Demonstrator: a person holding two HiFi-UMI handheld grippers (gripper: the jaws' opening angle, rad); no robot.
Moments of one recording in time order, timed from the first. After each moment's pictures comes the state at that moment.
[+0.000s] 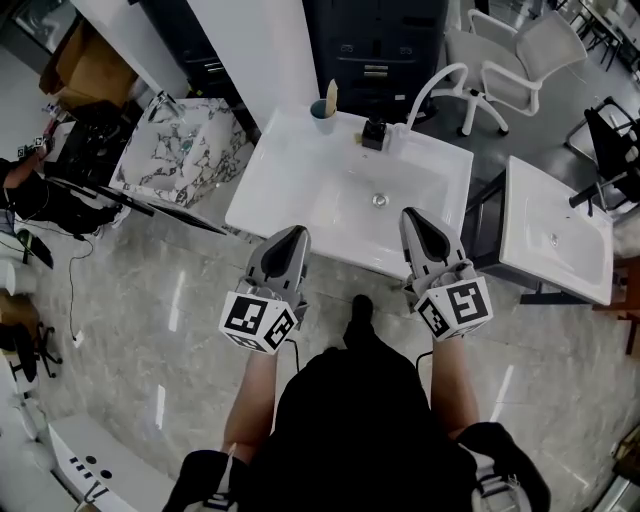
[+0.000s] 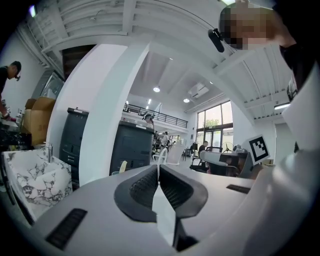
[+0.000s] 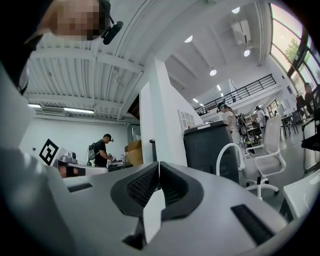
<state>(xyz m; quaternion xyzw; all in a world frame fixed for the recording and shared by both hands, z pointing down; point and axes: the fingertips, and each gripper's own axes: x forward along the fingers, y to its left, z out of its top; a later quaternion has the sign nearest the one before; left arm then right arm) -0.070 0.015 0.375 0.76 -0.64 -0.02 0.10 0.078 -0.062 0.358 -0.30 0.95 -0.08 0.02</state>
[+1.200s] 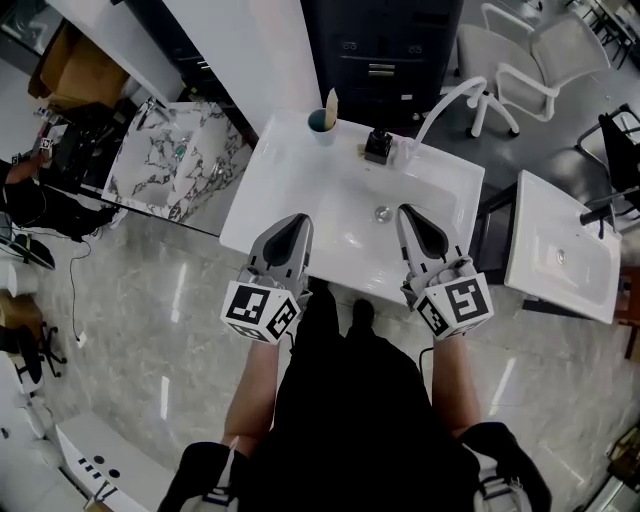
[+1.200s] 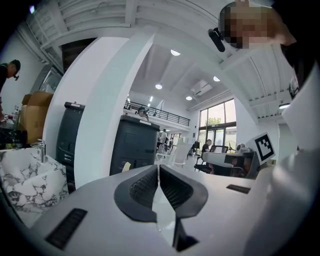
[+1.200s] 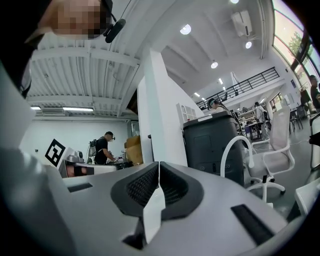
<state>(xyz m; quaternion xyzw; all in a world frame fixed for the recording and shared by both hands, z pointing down) -0.103 -0.085 0.396 0.76 -0.64 -0.01 0.11 0.036 -0.146 0.381 -0.28 0.96 -0.09 0.00</state>
